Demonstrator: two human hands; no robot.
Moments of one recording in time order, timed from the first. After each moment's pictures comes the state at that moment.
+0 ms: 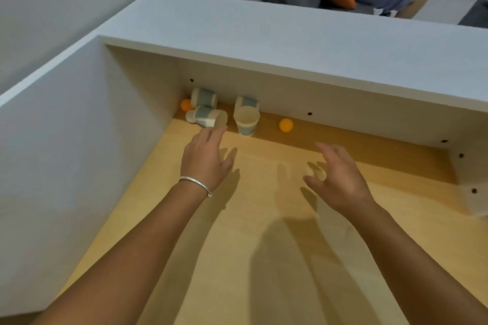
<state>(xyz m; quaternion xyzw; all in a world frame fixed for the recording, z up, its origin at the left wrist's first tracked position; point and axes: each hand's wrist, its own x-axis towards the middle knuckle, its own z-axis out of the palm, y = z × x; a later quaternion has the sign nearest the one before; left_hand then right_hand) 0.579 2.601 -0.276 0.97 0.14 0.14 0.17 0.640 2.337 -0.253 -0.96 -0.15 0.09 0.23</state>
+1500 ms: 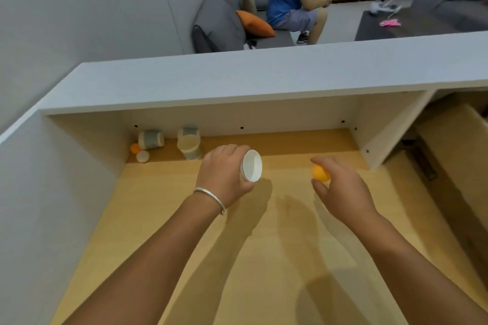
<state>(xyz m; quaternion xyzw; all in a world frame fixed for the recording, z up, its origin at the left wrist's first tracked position) 0.567 2.444 -0.189 0.99 -0.09 0.09 0.10 0.561 2.197 -0.218 -0.96 -0.05 -0.08 0.26</state>
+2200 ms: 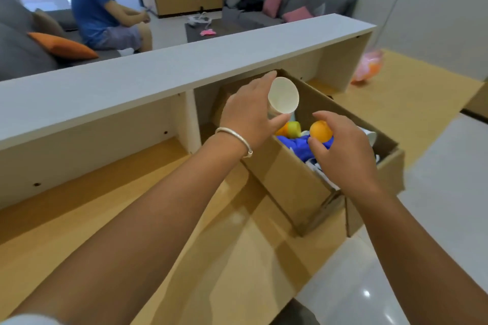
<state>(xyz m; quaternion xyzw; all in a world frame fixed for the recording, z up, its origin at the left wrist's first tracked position) 0.589 2.036 -0.113 0.85 -0.41 0.13 0.32 0.442 1.914 -0.133 -0.91 0.24 -0.27 0.22</state>
